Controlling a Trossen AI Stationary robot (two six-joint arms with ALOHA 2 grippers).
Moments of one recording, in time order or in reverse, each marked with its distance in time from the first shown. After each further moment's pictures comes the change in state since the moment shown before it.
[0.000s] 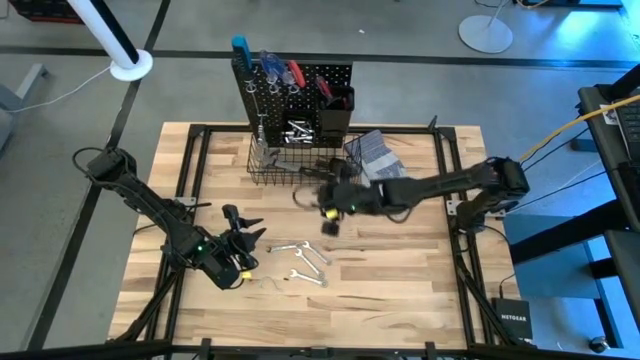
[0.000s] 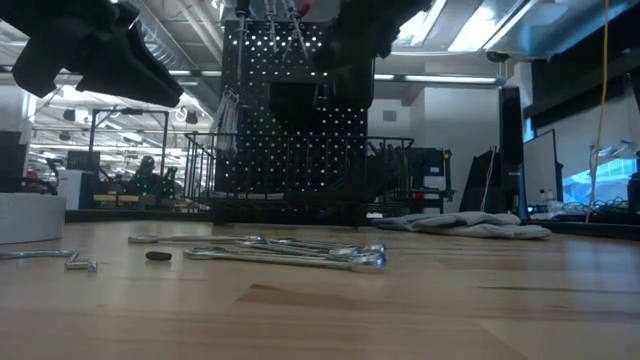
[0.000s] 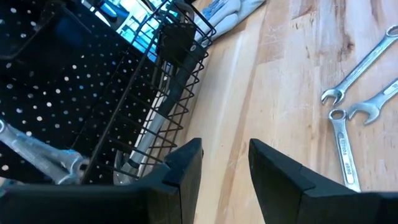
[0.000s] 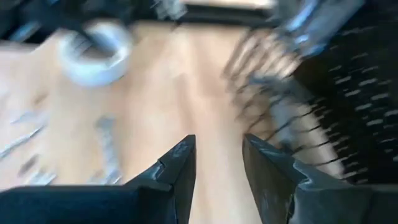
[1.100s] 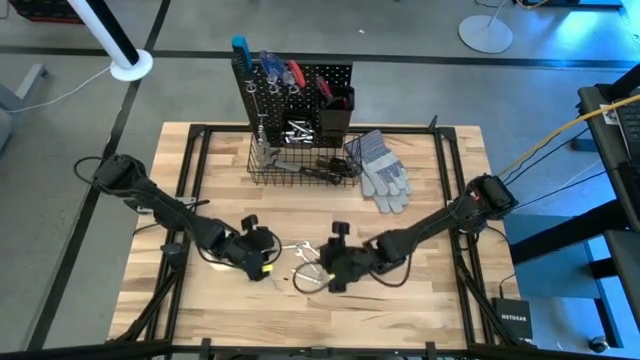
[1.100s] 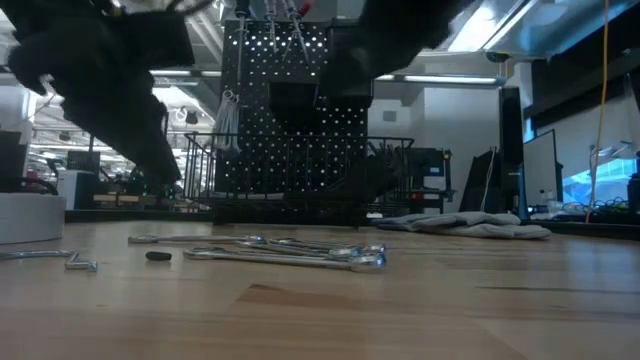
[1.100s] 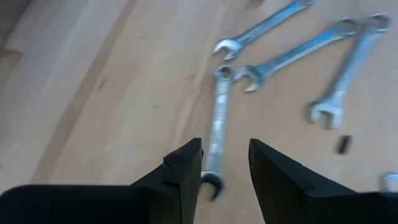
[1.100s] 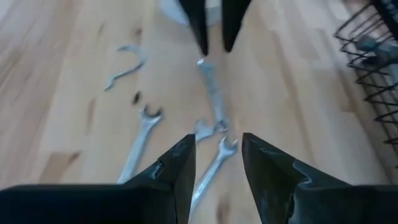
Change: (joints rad) left arm 0.185 0.122 0.000 0.215 0.628 -0.243; right arm 0.319 0.182 0.000 -0.019 0.137 0.179
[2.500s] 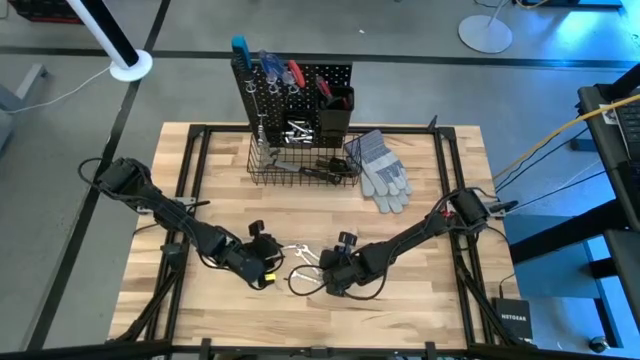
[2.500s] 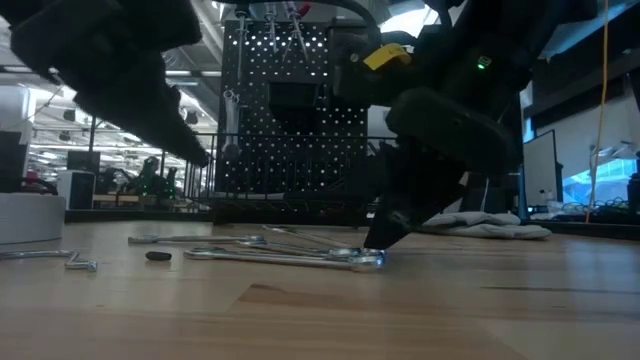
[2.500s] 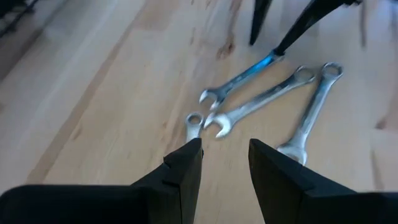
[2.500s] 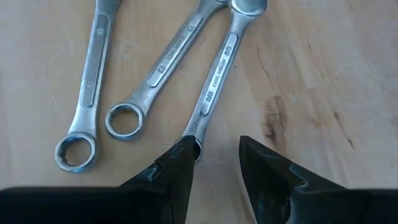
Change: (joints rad) left arm -0.042 0.065 0.000 0.208 -0.106 0.065; right arm 0.014 0.254 0.007 -0.168 -0.119 0.380
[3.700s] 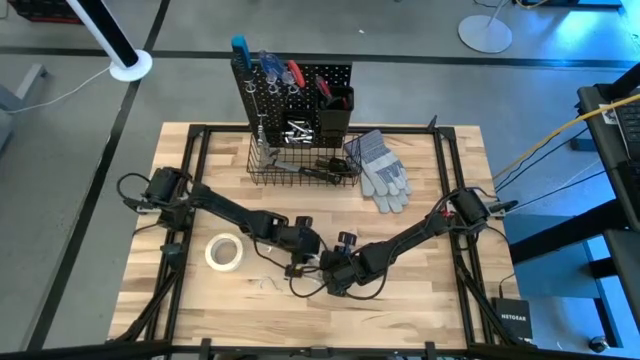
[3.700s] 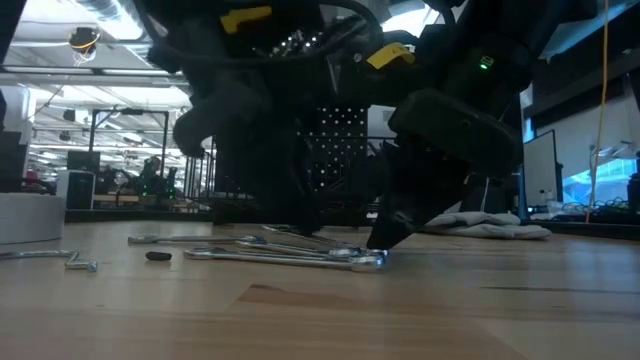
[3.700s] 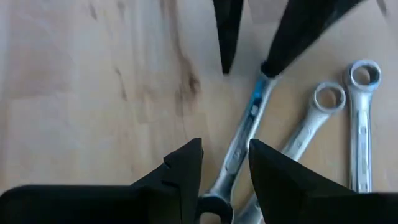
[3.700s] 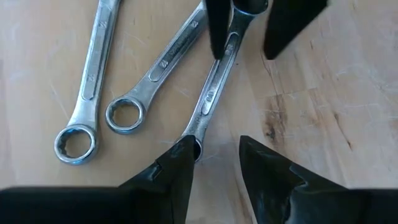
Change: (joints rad) left arm 0.318 0.362 0.326 0.008 0.519 0.564; right arm 0.000 0.003 -0.005 -0.008 -0.011 -0.031
